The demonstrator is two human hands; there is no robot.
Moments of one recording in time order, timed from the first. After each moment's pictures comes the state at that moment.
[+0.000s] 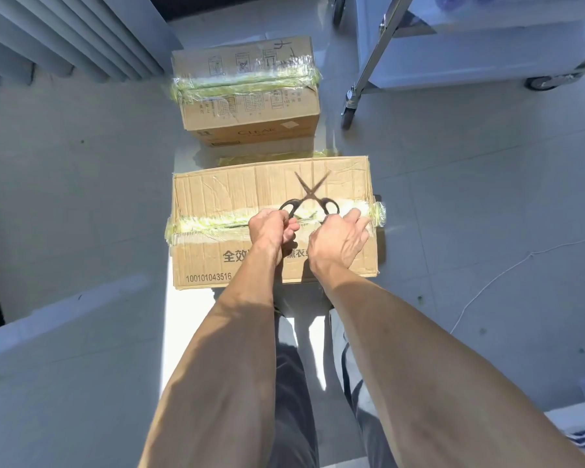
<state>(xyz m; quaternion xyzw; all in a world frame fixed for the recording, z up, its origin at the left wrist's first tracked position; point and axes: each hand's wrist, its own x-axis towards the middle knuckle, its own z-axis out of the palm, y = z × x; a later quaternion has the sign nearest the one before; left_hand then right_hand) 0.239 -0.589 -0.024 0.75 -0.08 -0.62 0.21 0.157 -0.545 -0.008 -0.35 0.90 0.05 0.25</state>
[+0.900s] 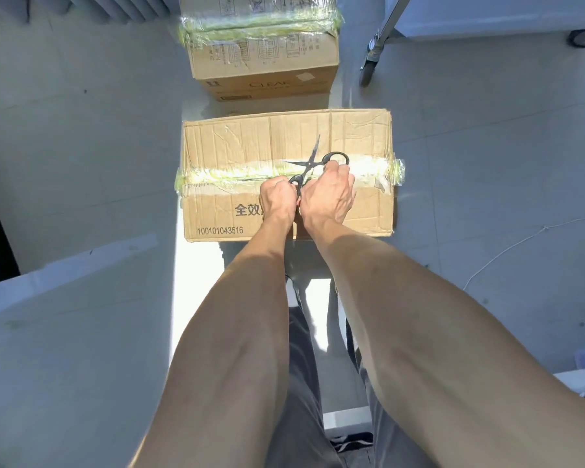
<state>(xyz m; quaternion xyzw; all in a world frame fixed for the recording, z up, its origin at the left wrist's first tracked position) 0.255 -0.562 -0.037 0.79 -0.22 -0.55 0.18 0.193 -0.546 -0.016 -0.36 0.89 -0.07 0.27</state>
